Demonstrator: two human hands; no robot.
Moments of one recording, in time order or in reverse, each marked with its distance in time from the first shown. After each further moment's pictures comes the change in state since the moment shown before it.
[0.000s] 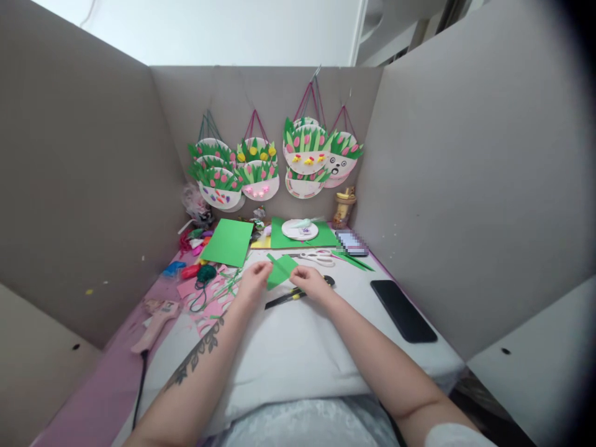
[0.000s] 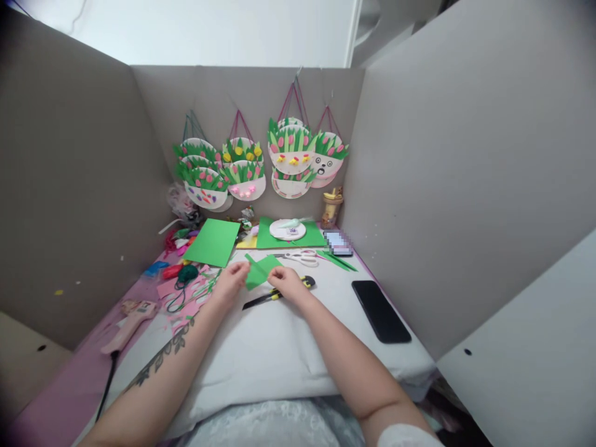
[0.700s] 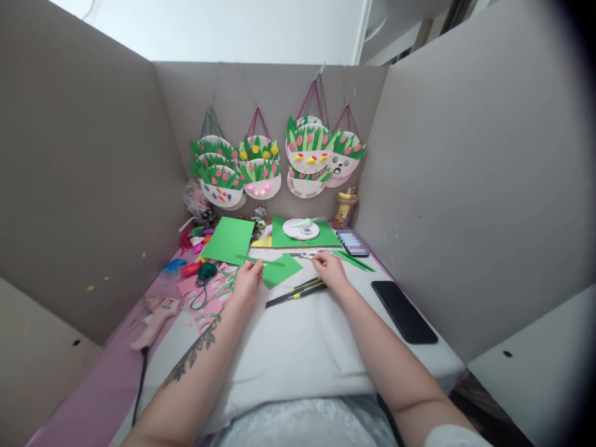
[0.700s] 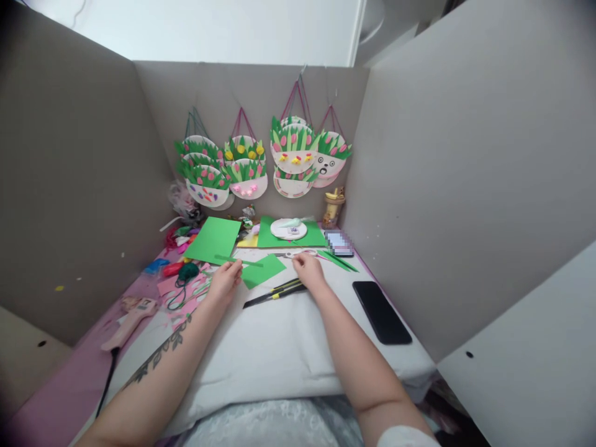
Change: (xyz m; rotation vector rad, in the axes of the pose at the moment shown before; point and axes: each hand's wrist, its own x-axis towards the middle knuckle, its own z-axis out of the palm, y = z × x) left_hand 0.010 -0.006 -0.007 -0.240 0.174 -0.101; right_hand 0.017 0.022 -0.057 -0.536 0.340 -0.065
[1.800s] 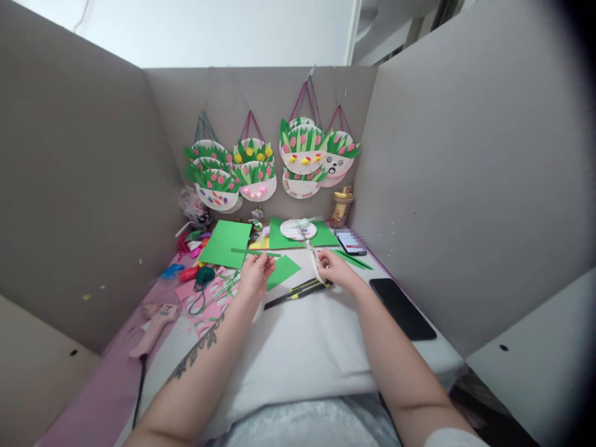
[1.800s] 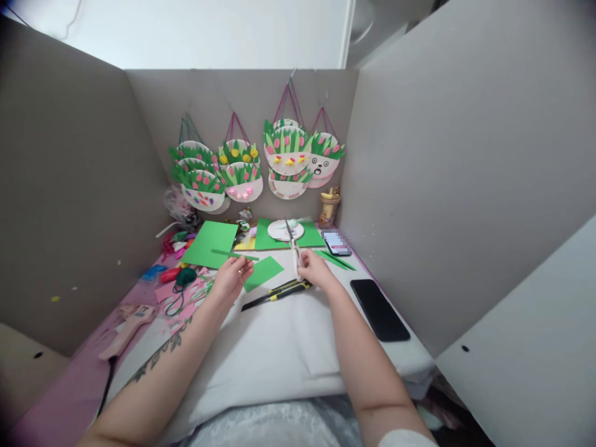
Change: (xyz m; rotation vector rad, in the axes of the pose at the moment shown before) left_hand -0.013 0.028 0.031 -0.223 -0.095 -0.087; right_hand -0.005 0.001 -0.039 0.016 -0.131 0.045
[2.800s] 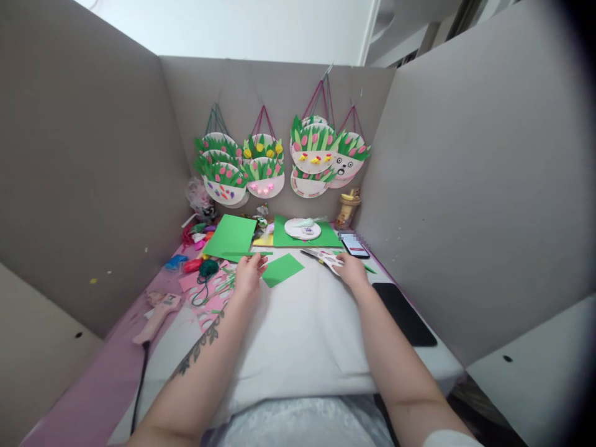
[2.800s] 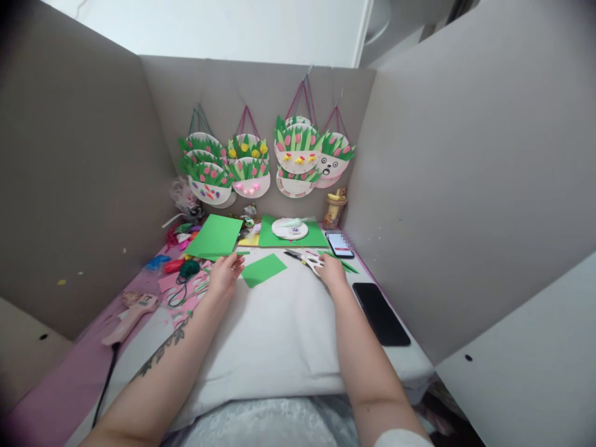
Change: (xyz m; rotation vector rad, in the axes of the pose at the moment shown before) left_hand 0.014 -0.003 -0.024 -0.053 0.259 0.090; right_hand 0.010 0.043 -0.002 -0.378 0.124 0.265
